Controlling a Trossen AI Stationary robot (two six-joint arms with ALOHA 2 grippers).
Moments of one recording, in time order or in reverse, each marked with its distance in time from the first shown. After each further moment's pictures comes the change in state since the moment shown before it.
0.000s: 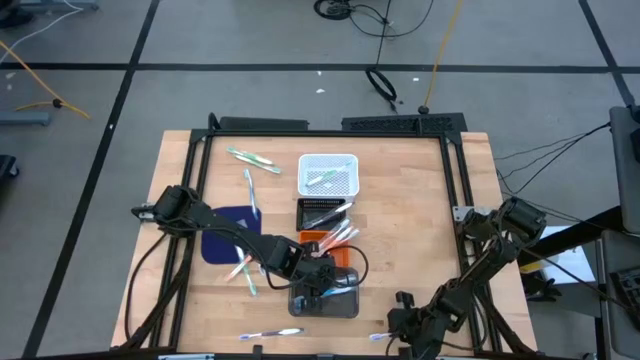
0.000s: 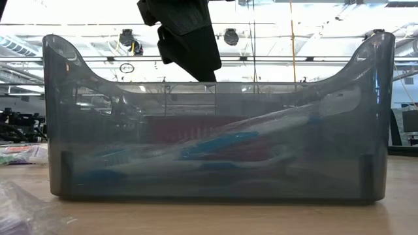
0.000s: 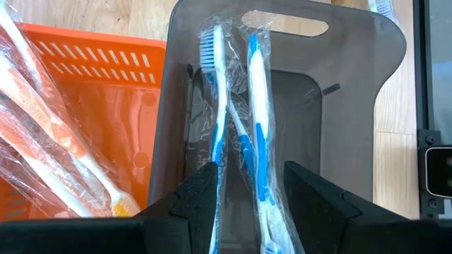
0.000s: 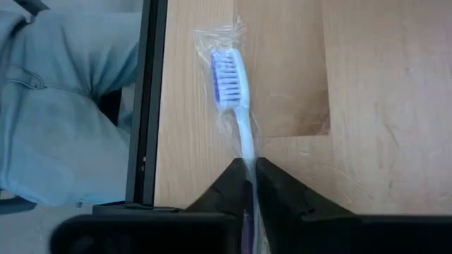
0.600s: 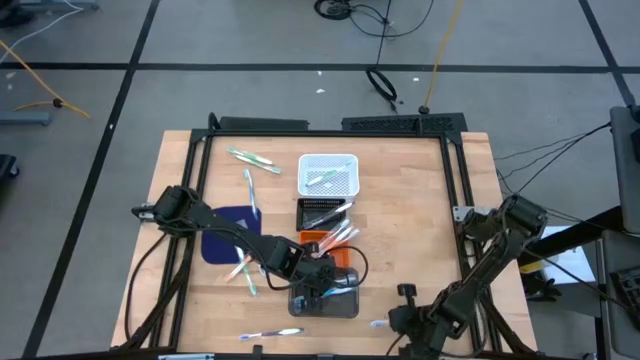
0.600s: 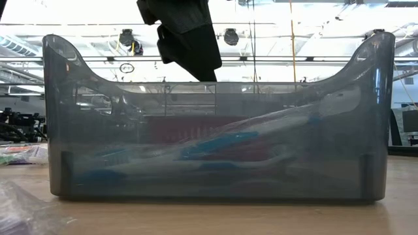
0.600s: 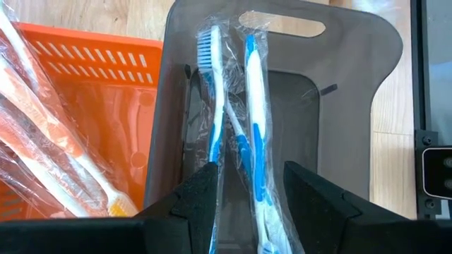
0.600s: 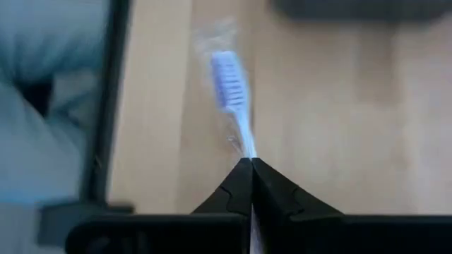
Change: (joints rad) left arm -0.002 0.000 0.000 0.004 0.000 -0.005; right arm 0.000 -0.062 0.145 -0.325 0.134 -0.110
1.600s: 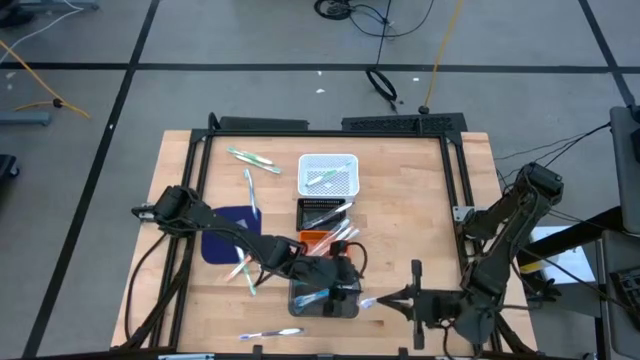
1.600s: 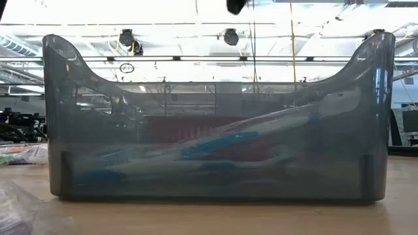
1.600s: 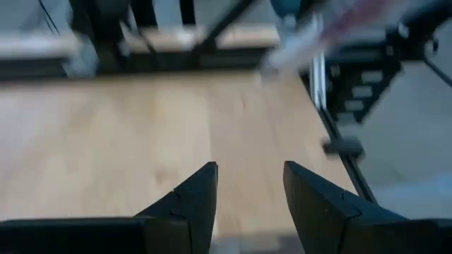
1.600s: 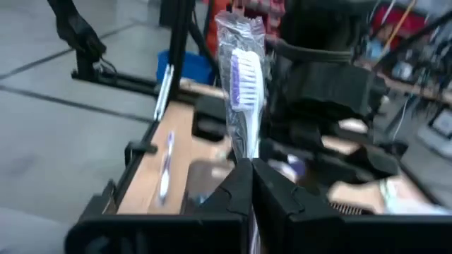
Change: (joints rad) left arm 0.000 0.000 0.000 0.564 -0.134 0.312; right arm 0.010 -0.332 0.002 0.451 0.618 -0.763
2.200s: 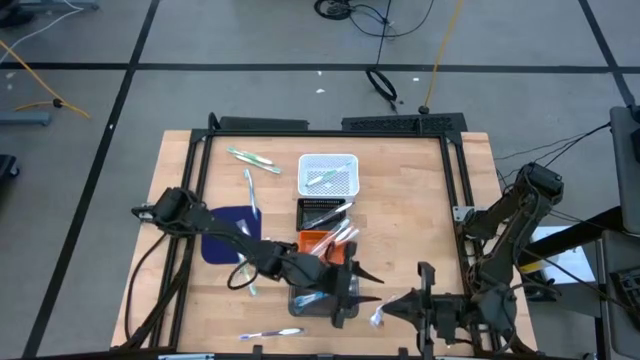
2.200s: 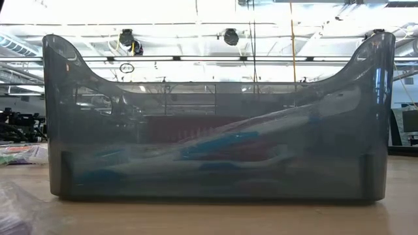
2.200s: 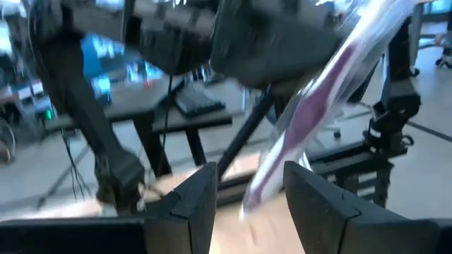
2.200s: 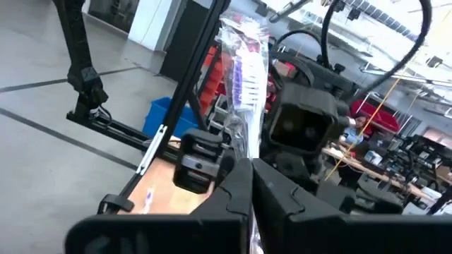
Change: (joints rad) left arm -0.038 0.001 0.000 0.458 -0.024 0.334; right arm 0.022 0.000 0.000 0.437 -0.001 -0.560
